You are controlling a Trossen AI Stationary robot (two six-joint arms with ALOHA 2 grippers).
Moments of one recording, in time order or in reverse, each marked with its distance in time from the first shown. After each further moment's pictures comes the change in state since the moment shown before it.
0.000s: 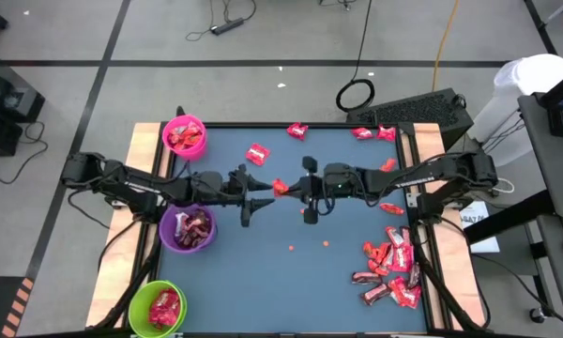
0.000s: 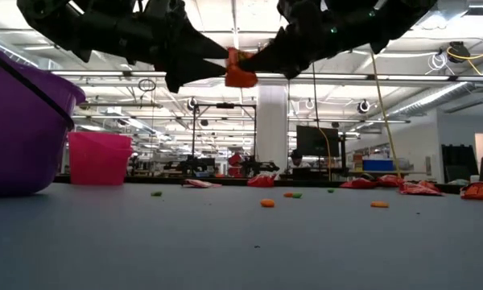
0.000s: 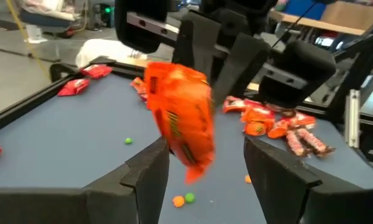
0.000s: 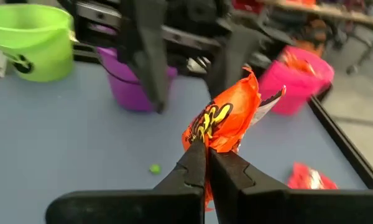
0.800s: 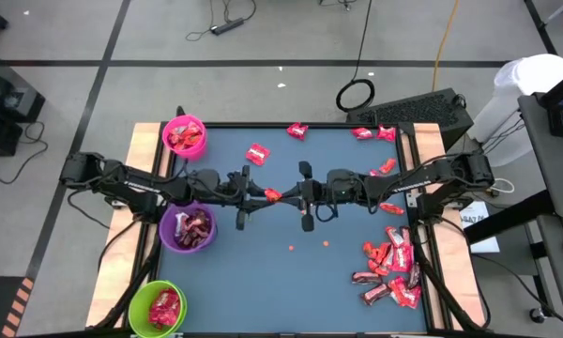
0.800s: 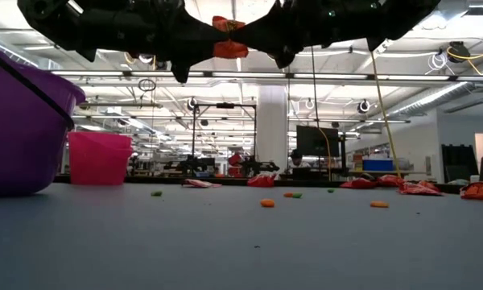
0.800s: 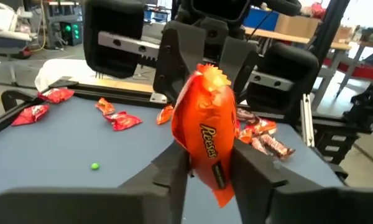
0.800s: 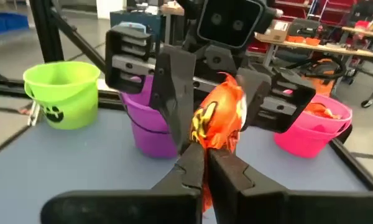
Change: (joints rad) left arm 0.002 -0.002 0.000 0.074 0.154 0.052; right arm 0.052 0.036 -0.001 0.204 -0.009 0.067
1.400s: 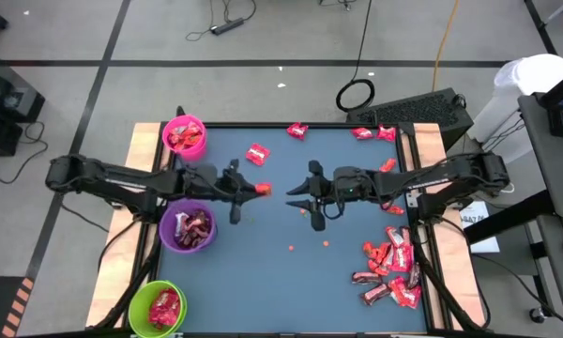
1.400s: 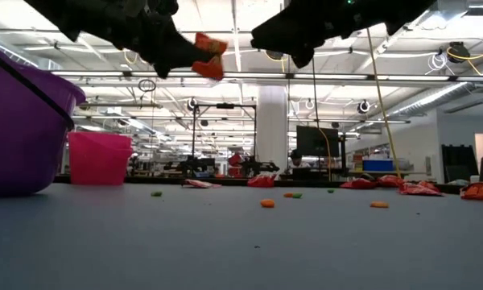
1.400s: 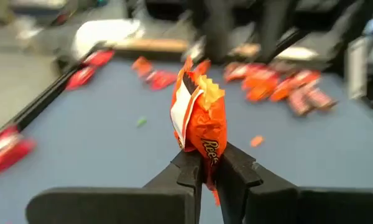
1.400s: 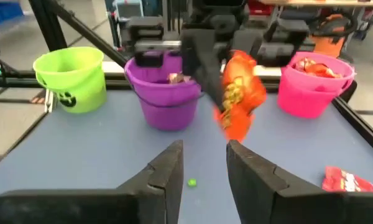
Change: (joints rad) left arm 0.026 -0.173 0.067 -0.466 -0.109 0.091; right arm 0.008 -0.138 0.001 -0.270 0.008 0.106
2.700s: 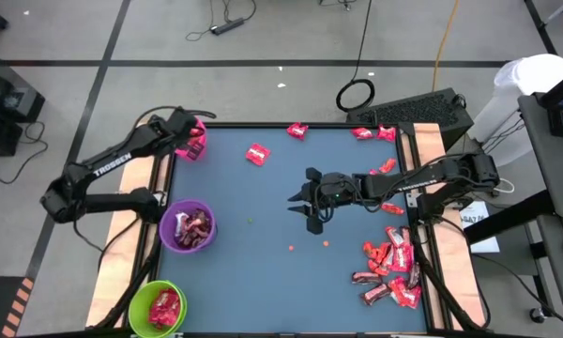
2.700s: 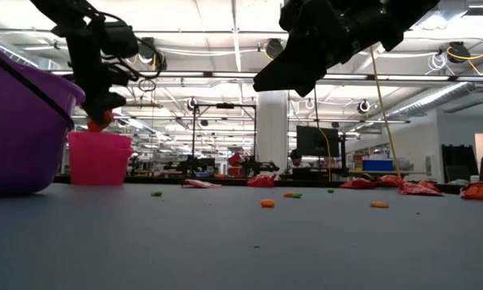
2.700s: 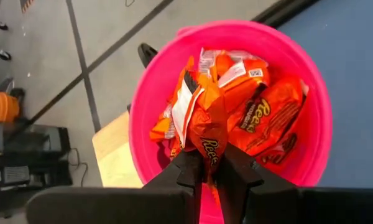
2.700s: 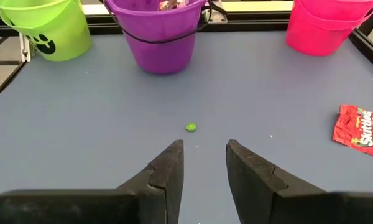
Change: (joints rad) left arm 0.812 -0.095 0.189 -1.042 -0.488 0.021; right arm -0.005 0.092 -0.001 -0.114 0.005 0.042
